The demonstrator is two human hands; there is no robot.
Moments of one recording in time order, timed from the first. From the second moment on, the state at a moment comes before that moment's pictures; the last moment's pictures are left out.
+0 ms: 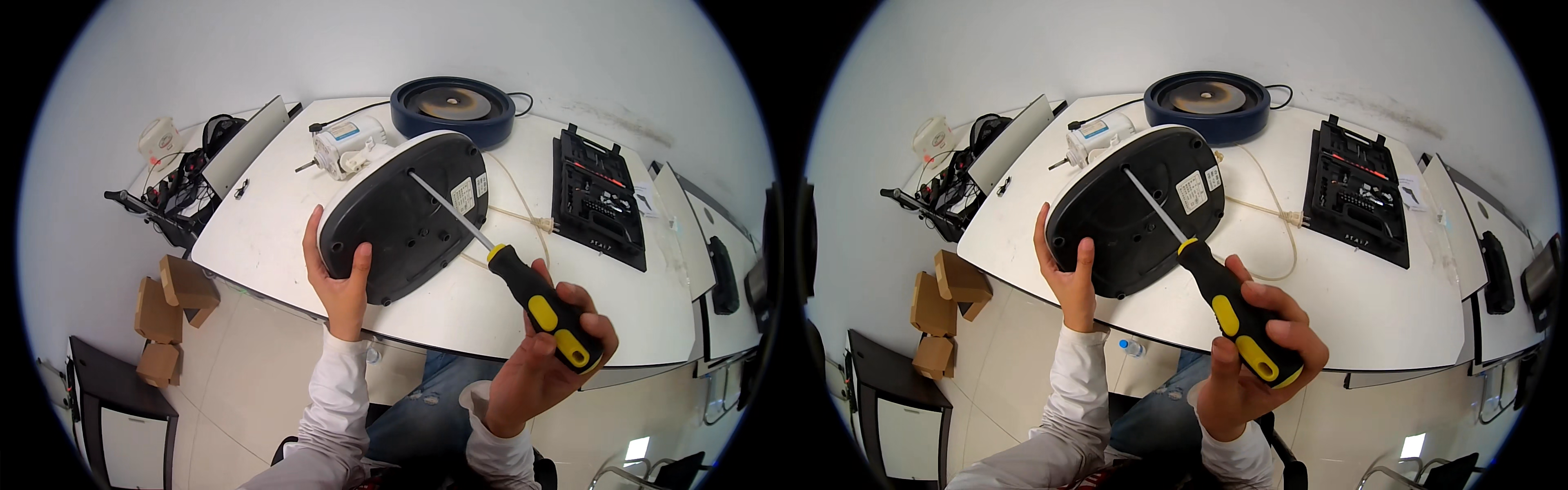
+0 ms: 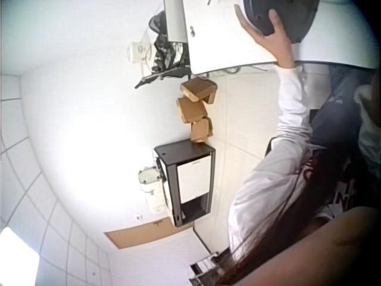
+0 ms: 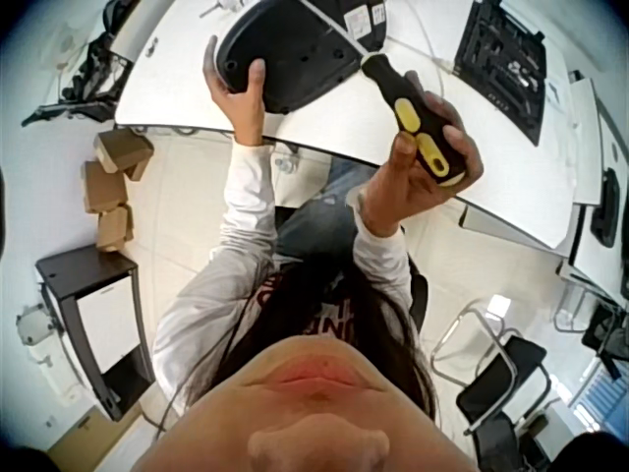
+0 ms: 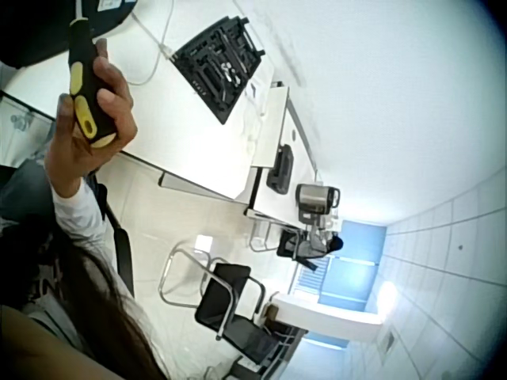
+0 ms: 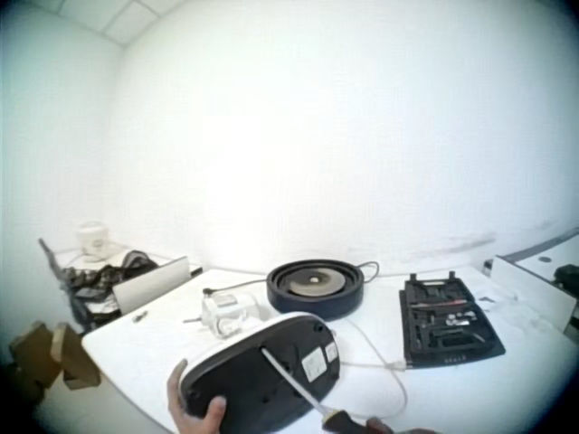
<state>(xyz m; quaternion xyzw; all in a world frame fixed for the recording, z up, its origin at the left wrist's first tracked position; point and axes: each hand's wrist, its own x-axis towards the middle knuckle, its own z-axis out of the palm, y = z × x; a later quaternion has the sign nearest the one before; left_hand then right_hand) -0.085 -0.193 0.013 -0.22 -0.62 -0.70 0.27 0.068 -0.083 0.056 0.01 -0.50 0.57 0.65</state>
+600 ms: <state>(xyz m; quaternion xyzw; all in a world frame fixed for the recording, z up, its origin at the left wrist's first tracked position) -0.079 -0.192 0.019 -0.21 -0.61 -0.73 0.24 0.096 -0.073 0.083 0.05 -0.70 0.39 0.60</state>
